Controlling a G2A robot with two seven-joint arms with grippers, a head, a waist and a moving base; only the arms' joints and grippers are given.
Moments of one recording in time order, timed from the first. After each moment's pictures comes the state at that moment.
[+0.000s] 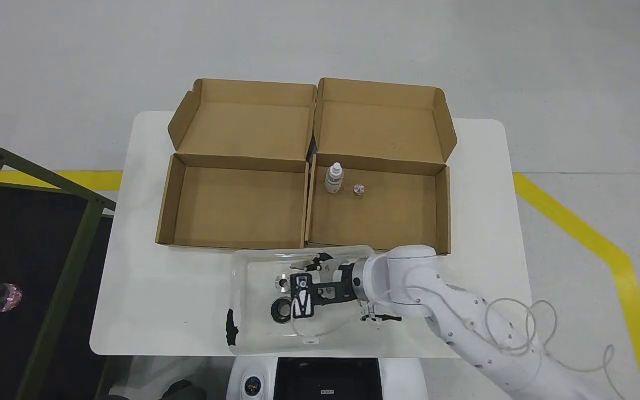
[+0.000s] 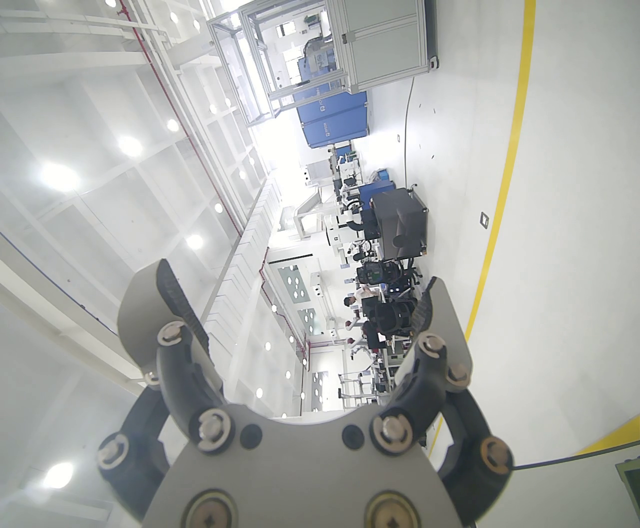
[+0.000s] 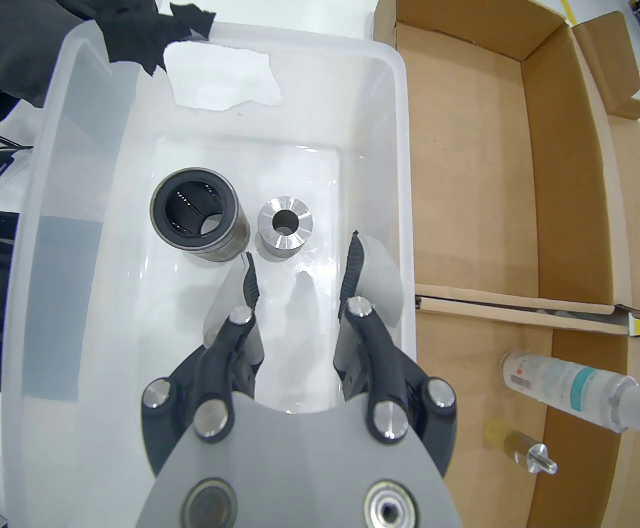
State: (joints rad) left arm -0.29 -0.19 -0.48 -1.38 1.96 -0.31 0.15; right arm -1.01 -1.13 0.72 -1.85 -1.33 -0.77 0.59
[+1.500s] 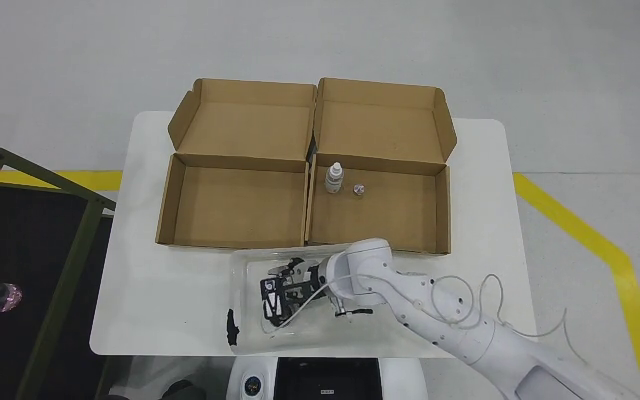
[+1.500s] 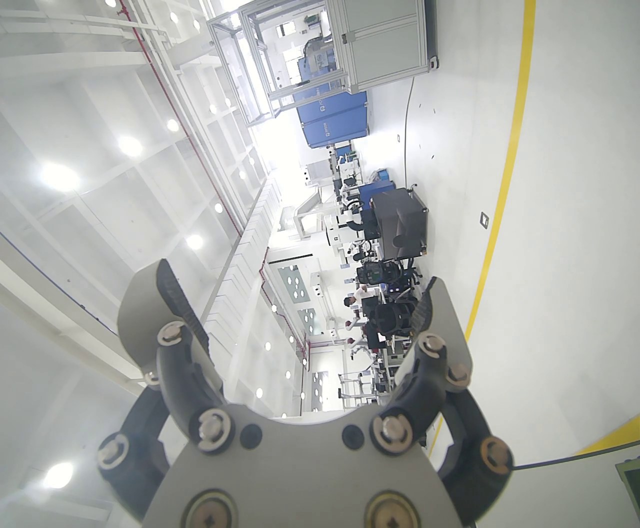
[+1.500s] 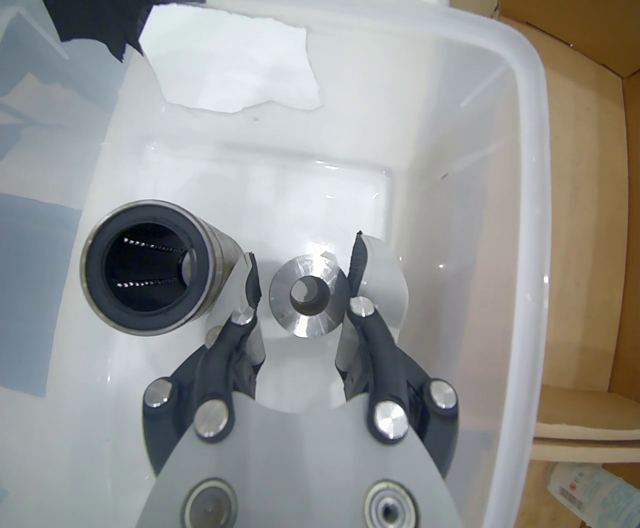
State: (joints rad) left arm -0.29 -0.19 -0.48 -1.38 1.96 -0.31 0.15; right arm -0.84 -1.27 0.51 -1.59 -1.35 -0.76 0.54
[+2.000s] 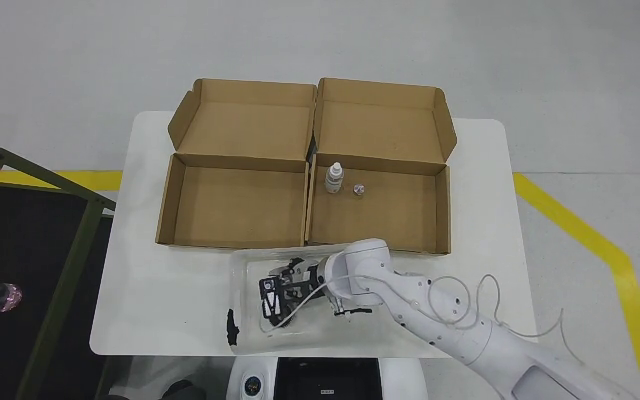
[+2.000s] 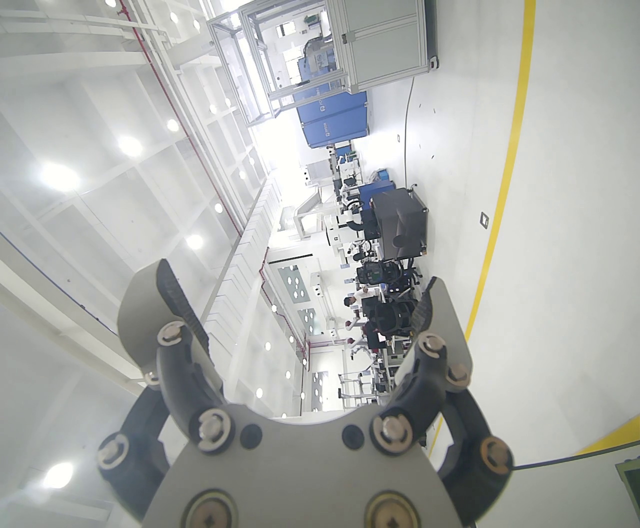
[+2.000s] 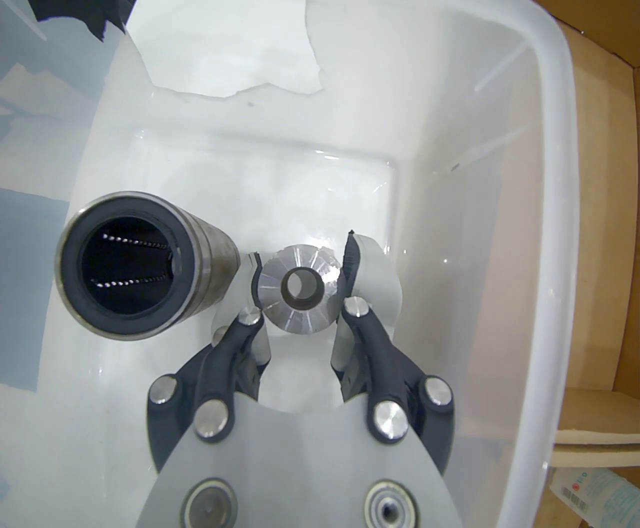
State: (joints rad) left arm -0.29 -0.19 -0.48 -1.38 1.96 -0.31 0.15; right arm -0.85 -1.28 0.52 -1.59 -1.36 -0.76 0.56
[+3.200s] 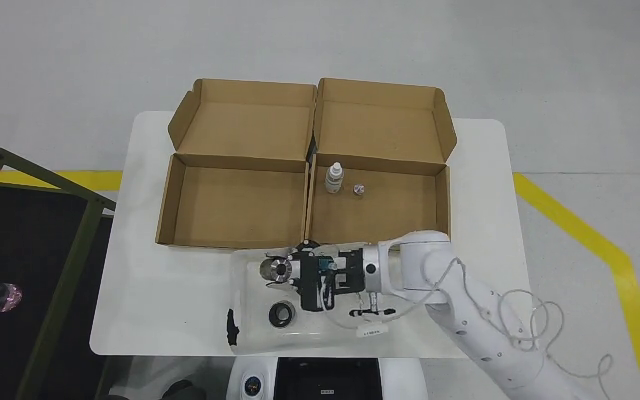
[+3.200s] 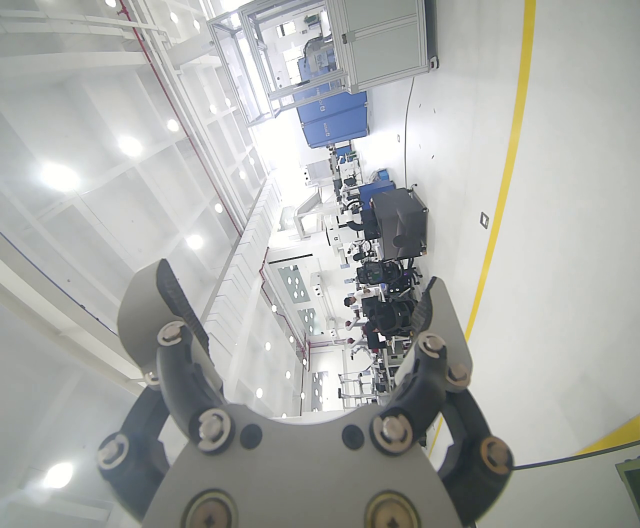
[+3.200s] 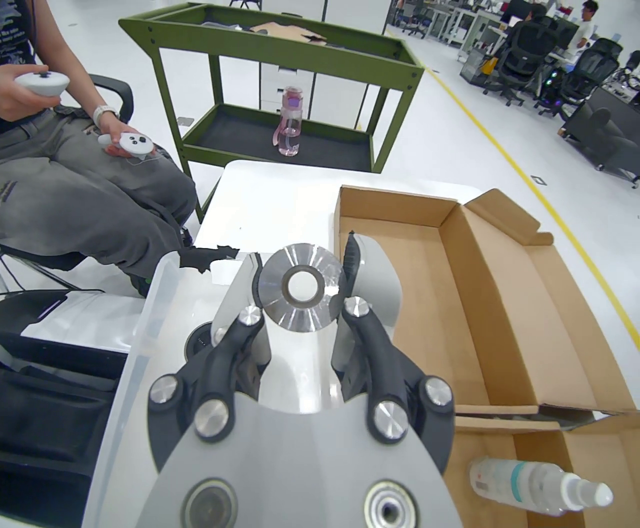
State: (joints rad) left arm -0.29 -0.19 -0.48 -1.38 1.96 -0.31 0.15; right arm -1.05 -1.18 0.90 -1.89 -1.21 -0.86 0.24
